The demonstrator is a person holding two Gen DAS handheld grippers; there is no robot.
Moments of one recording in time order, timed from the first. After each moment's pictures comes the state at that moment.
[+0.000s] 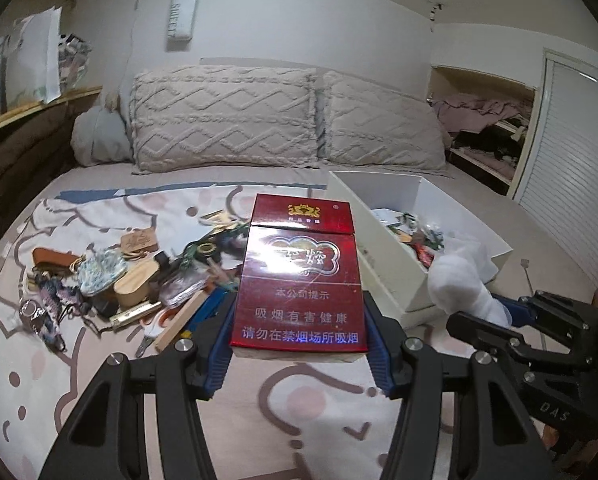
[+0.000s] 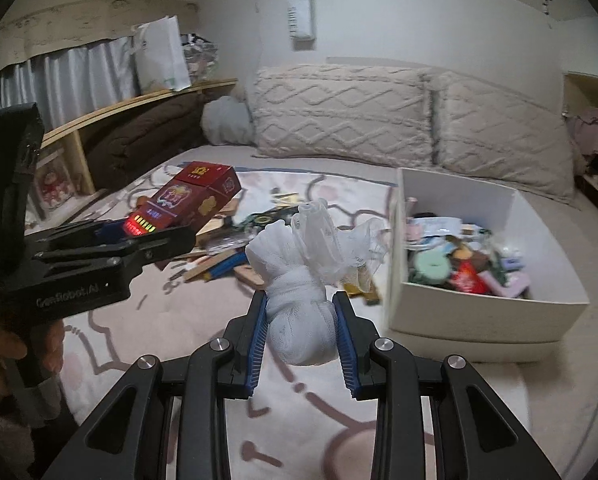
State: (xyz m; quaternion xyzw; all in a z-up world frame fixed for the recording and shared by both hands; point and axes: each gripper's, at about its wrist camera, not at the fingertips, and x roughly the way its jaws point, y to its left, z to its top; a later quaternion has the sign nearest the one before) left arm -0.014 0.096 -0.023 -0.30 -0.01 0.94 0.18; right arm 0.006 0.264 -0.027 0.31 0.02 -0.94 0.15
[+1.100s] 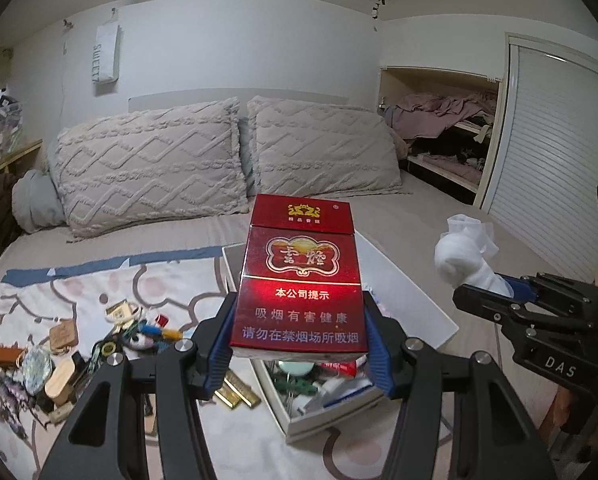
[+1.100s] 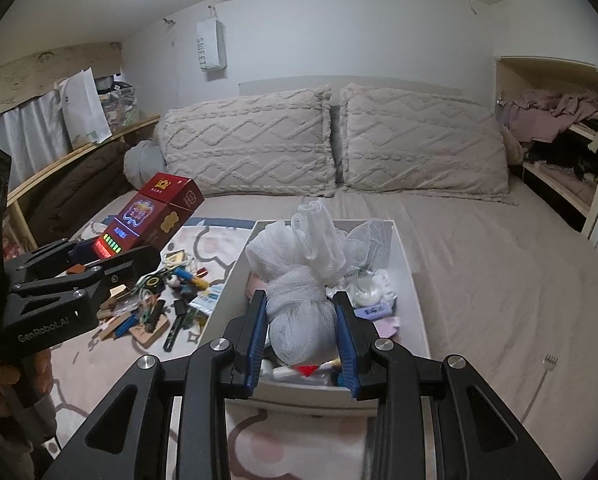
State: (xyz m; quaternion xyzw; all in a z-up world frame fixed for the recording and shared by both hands) left arm -0.088 0.258 0.064 -0.27 0.03 0.93 0.23; right arm -0.055 0.440 0.047 0.30 -0.02 -0.95 0.06
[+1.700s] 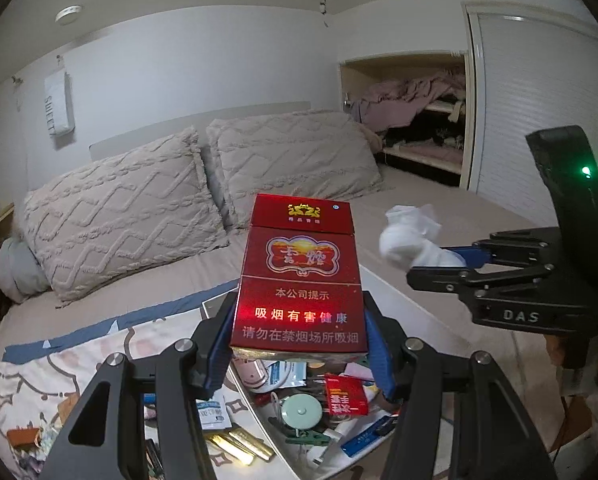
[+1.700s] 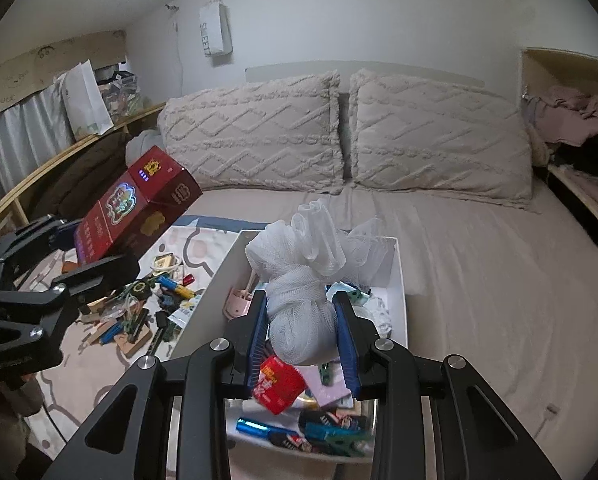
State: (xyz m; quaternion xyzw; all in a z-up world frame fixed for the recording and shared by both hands) left arm -0.130 0.298 0.075 -0.23 0.11 0.93 0.28; right arm -0.134 0.474 0.041 0.33 -0.01 -0.94 0.10
